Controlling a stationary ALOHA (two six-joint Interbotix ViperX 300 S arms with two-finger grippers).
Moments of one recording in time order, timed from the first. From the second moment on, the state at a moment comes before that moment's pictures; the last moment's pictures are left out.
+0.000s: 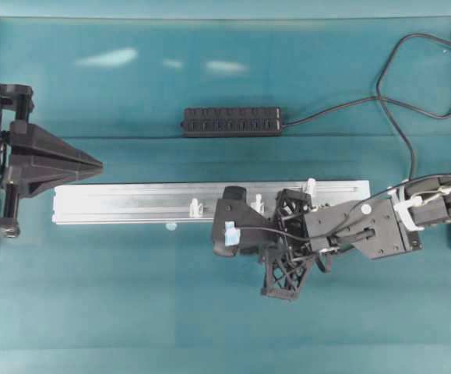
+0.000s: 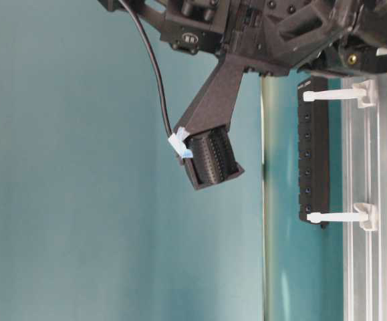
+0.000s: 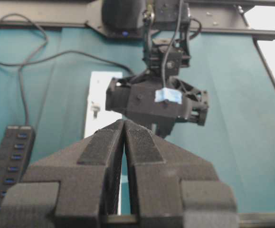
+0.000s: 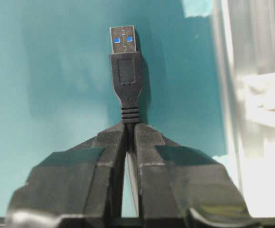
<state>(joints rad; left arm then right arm) 0.00 -0.81 0.92 0.01 0.06 -0.03 0.15 0.22 0.48 -0.09 0.60 0.39</state>
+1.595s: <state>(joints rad) 0.00 -0.81 0.92 0.01 0.06 -0.03 0.13 -0.19 0.53 -0.27 1.17 0.22</state>
